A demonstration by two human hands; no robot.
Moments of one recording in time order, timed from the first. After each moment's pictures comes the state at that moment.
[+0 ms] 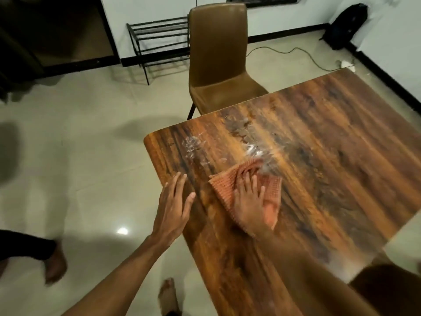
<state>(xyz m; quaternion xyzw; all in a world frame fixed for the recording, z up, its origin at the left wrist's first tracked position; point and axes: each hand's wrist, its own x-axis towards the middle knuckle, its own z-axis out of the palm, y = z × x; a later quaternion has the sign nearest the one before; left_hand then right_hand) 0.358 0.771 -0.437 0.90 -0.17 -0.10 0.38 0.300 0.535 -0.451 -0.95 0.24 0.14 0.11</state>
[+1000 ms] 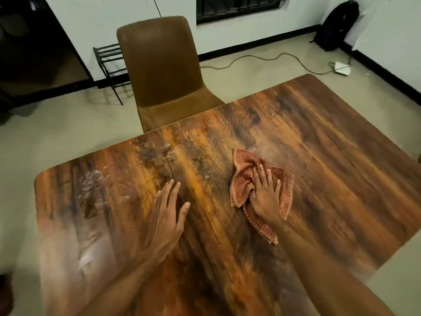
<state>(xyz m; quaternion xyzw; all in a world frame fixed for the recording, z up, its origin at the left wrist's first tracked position) 0.357 0.443 -0.440 0.92 -0.18 -0.04 0.35 0.319 0.133 -0.481 -0.96 0.23 0.08 0.16</state>
